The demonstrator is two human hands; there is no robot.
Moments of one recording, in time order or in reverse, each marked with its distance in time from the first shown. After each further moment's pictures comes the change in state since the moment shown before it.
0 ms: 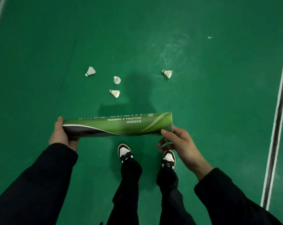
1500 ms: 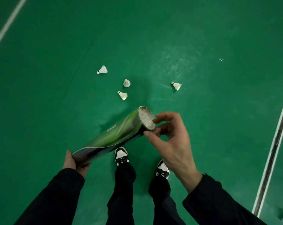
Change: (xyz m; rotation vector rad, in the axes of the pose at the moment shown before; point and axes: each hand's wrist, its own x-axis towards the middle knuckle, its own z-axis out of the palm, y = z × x) left_hand 0.001 -0.079 -0.078 -0.158 0.150 -0.362; right_hand 0.003 -0.048 0.075 -0.301 0.099 -0.473
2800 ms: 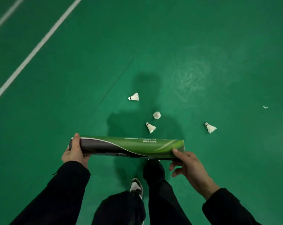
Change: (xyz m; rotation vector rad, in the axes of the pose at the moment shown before) left_hand 0.059 0.242 0.142 -0.042 0.172 0.345; right_hand 0.235 0.030 0.116 0.209 -0.312 0.715
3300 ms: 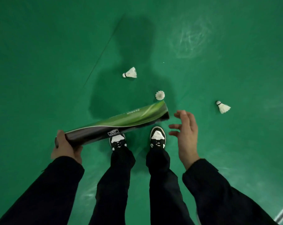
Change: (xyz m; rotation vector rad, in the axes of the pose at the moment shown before) left_hand 0.143 -0.030 0.056 0.151 0.138 -0.150; right_hand 0.188 0.024 0.043 -0.030 0.603 -0.136
